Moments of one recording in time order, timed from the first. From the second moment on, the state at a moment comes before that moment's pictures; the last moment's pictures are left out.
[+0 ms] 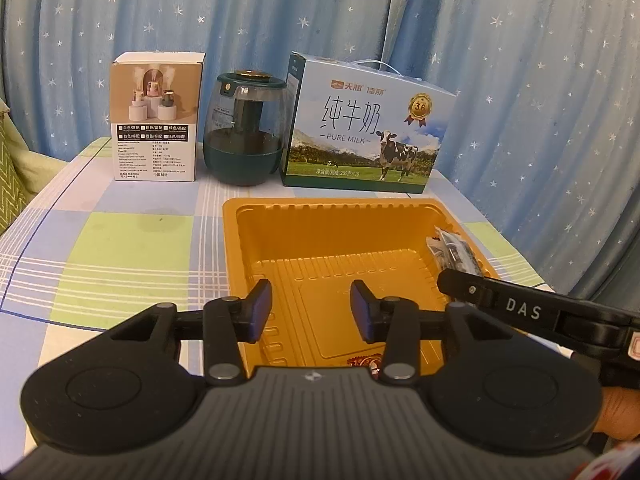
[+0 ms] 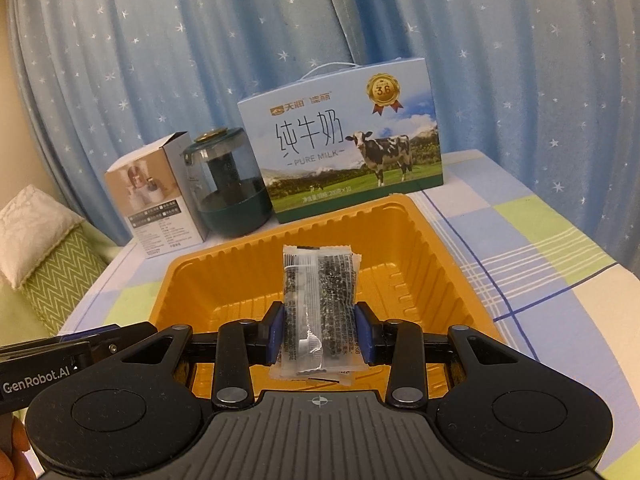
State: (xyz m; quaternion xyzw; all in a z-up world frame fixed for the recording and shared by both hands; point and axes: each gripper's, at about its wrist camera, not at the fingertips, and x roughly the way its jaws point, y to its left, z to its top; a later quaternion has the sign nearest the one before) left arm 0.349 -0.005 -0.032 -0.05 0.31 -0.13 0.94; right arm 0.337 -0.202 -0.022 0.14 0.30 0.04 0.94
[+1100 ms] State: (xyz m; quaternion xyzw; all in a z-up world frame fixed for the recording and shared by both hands) left arm 0.255 0.016 -0.030 -0.04 0.32 -0.11 0.94; right arm 0.243 -0.226 0.006 0.15 0.29 -0.01 0.95
